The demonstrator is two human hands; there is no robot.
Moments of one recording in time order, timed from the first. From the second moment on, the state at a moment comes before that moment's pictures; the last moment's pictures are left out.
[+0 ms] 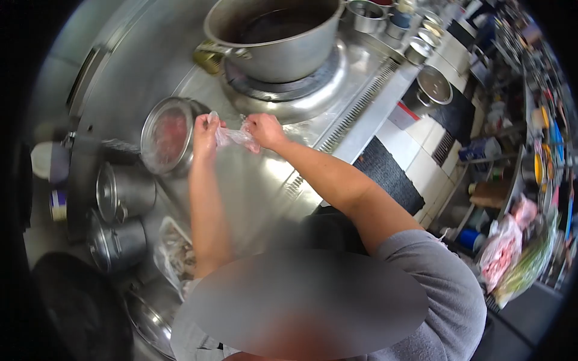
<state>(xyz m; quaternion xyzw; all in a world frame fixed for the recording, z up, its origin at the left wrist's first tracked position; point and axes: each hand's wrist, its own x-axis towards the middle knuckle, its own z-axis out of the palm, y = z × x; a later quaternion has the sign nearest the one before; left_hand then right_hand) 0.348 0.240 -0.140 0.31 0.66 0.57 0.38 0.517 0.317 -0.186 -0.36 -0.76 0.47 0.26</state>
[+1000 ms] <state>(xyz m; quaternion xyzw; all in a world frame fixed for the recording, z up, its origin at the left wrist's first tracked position) 0.277 0.207 -0.196 0.10 0.51 0.79 0.31 0.373 0.316 -0.135 -0.23 -0.78 0.58 0.07</state>
